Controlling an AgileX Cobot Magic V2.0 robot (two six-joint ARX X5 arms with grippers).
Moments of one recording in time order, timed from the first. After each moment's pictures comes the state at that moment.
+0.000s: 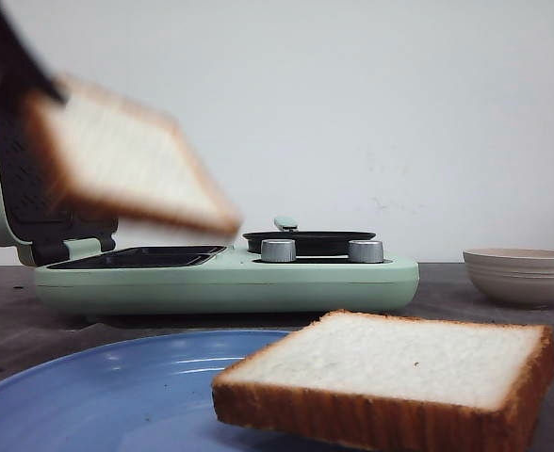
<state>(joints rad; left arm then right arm) -0.27 0.95 0.82 -0.69 0.78 -0.32 0.16 0.35 0.60 -0.25 -0.37 0.29</state>
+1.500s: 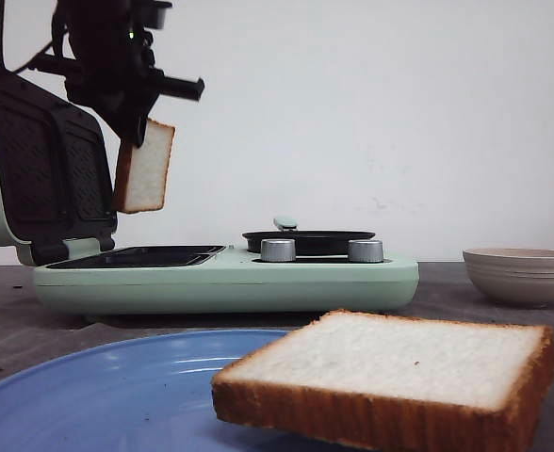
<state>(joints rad) -0.45 1.65 1.37 -0.34 -0.46 -0.04 0.16 0.35 0.60 -0.27 -0.37 0.29</state>
